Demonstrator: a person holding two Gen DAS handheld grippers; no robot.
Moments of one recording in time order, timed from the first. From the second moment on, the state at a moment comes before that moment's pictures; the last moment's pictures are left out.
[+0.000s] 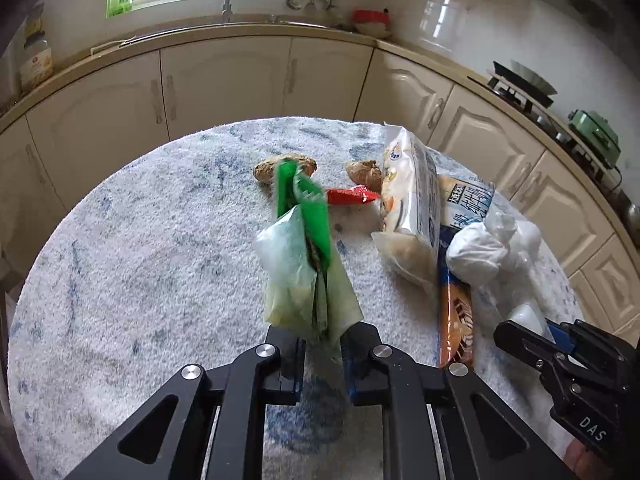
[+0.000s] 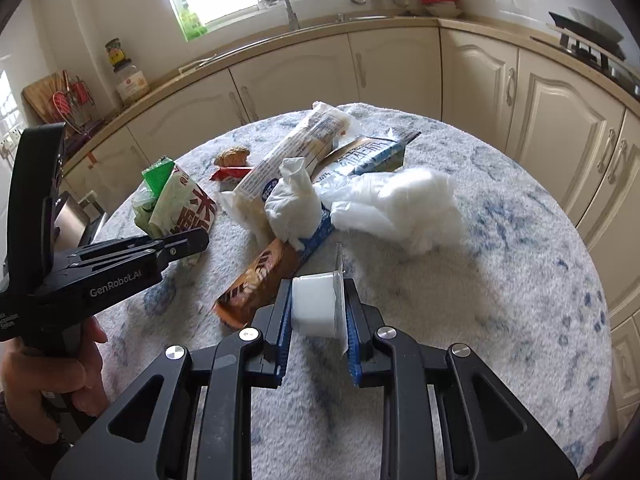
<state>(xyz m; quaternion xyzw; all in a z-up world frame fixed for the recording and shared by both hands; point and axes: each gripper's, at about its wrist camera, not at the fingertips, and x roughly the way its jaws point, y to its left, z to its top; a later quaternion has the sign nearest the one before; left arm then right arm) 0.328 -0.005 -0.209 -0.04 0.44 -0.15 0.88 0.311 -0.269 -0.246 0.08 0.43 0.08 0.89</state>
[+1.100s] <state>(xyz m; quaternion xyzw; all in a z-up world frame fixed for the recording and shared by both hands) 0.143 -0.080 -0.103 -0.01 0.30 -0.30 0.91 0.169 -0.367 -0.147 0.11 0.32 -0.01 0.94</state>
